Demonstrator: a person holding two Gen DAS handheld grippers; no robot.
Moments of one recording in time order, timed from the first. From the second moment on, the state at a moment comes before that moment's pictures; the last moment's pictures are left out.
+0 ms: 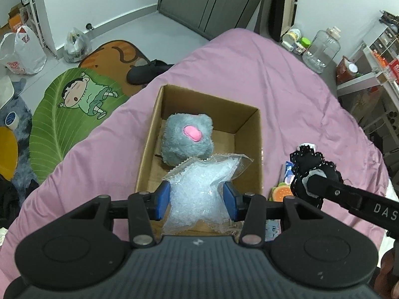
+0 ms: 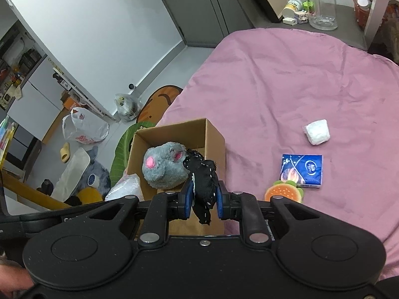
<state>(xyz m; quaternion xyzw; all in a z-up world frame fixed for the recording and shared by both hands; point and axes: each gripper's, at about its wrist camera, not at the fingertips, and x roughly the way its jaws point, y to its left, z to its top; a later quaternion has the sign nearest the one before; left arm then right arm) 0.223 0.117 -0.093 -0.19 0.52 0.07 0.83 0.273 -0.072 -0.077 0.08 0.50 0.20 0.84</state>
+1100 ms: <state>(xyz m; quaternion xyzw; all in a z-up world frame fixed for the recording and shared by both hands) 0.261 0.140 -0.116 -0.18 0.56 0.11 0.80 0.331 -0.023 -0.100 0.08 0.51 0.24 0.82</state>
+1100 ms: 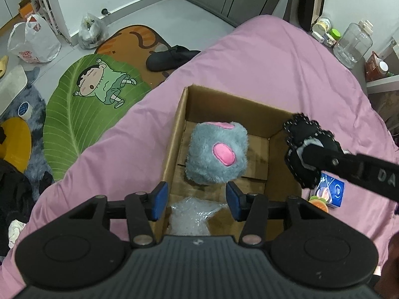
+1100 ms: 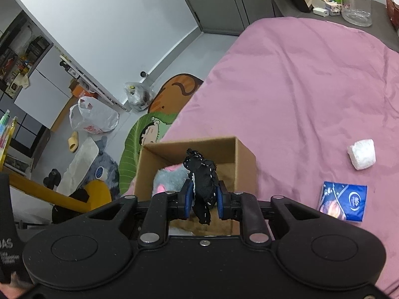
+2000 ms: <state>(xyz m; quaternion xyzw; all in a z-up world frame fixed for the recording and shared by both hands) 0.223 0.123 -0.054 -0.17 0.51 0.11 0.83 0.290 -0.086 -0.050 0.11 0.47 0.21 0.85</state>
